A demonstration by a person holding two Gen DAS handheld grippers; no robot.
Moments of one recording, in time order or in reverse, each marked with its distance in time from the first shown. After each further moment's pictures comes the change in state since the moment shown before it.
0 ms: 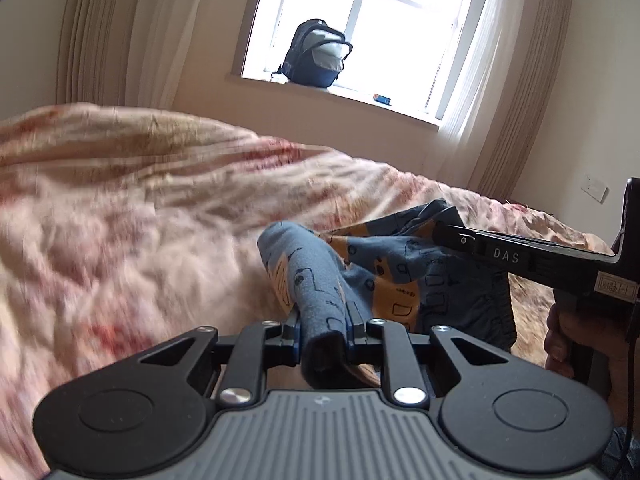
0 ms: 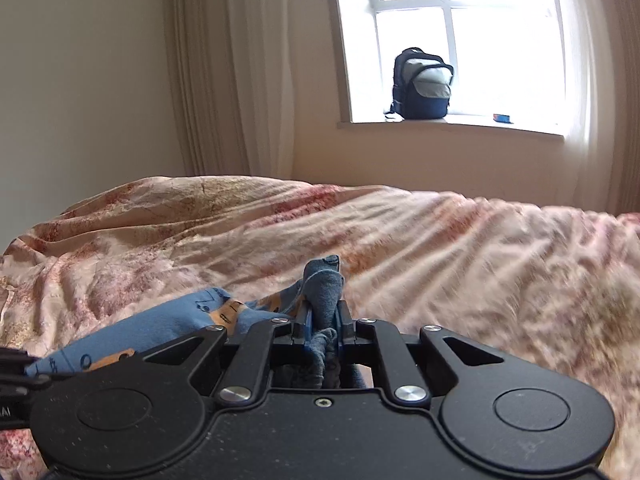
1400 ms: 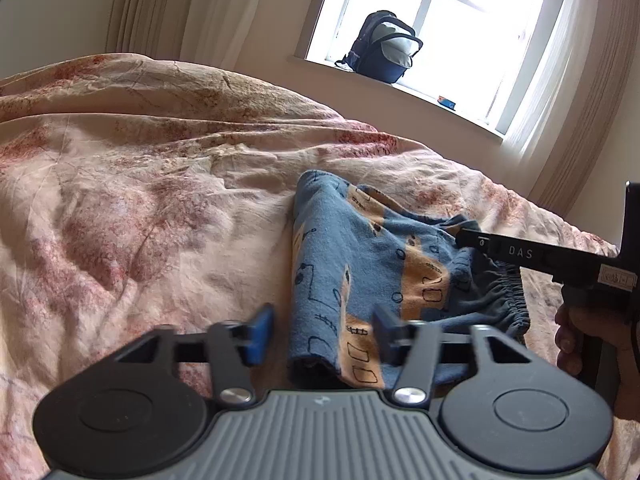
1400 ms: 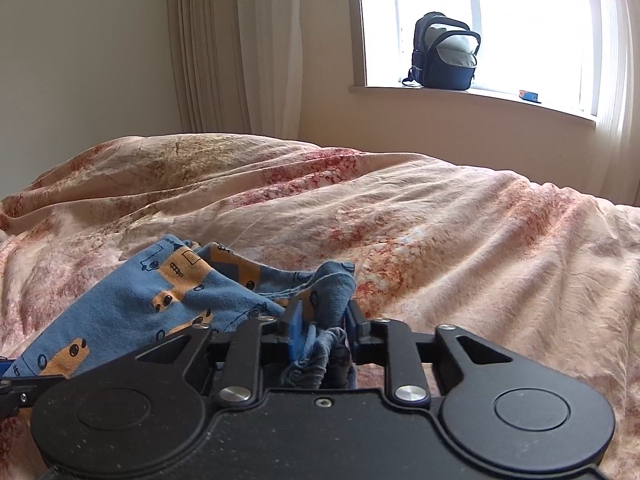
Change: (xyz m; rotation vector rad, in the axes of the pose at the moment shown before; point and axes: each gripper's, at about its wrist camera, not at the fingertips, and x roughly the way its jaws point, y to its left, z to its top) left arm 0.086 0.089 -0.005 -0.154 0.025 0.090; right arm 0.147 0.003 -0.001 -0.021 0.110 -0.005
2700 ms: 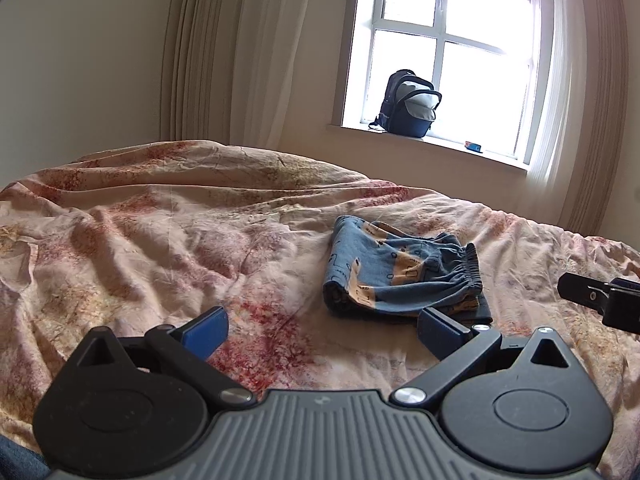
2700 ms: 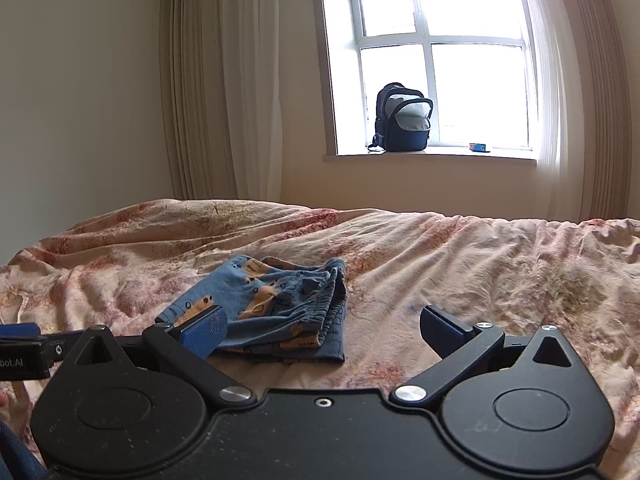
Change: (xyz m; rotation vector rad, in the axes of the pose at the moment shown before) left arm -0.163 -0.038 -0.063 0.086 -0.193 0.192; right arm -0.242 0.039 -0.080 0.038 -0.202 -0.075
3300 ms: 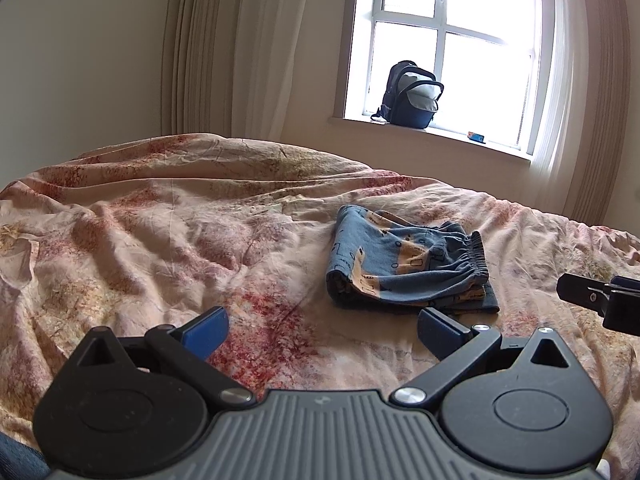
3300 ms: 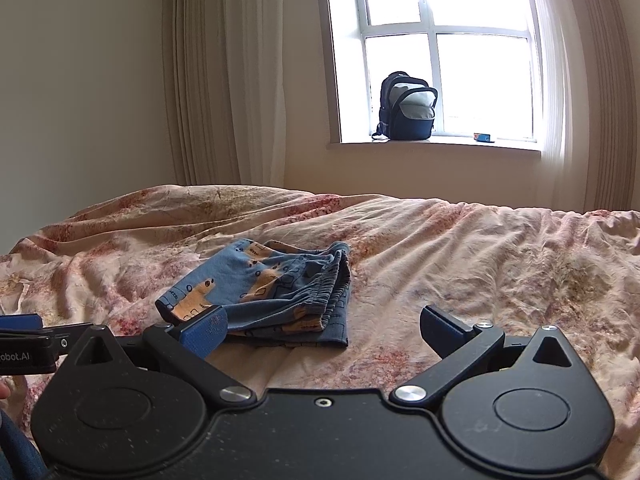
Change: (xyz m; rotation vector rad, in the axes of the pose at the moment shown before) left arm 0.006 -0.001 -0.004 0.016 0.022 0.009; right arm 0.007 0.001 -0.005 -0.001 0.035 0.017
